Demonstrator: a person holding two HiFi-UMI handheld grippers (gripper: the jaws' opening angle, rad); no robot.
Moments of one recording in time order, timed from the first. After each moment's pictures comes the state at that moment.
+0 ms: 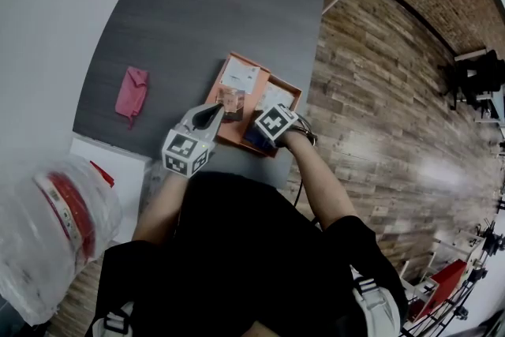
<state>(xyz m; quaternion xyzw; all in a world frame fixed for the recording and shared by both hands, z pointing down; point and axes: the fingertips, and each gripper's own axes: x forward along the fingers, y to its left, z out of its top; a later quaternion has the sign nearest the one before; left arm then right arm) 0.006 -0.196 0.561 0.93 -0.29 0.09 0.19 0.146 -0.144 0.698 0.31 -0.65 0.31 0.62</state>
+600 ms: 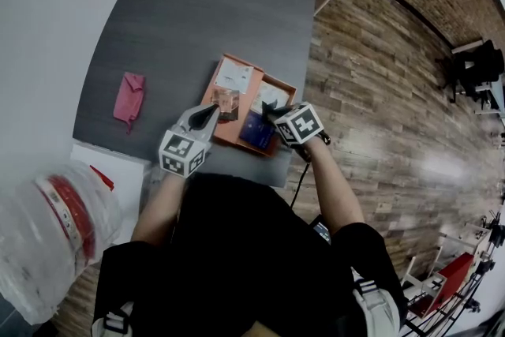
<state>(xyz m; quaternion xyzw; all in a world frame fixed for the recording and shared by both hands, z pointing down) 0.007 -0.196 0.561 0.94 -0.29 0.10 0.18 0.148 -0.156 0.631 0.37 -0.75 0.34 0.44</state>
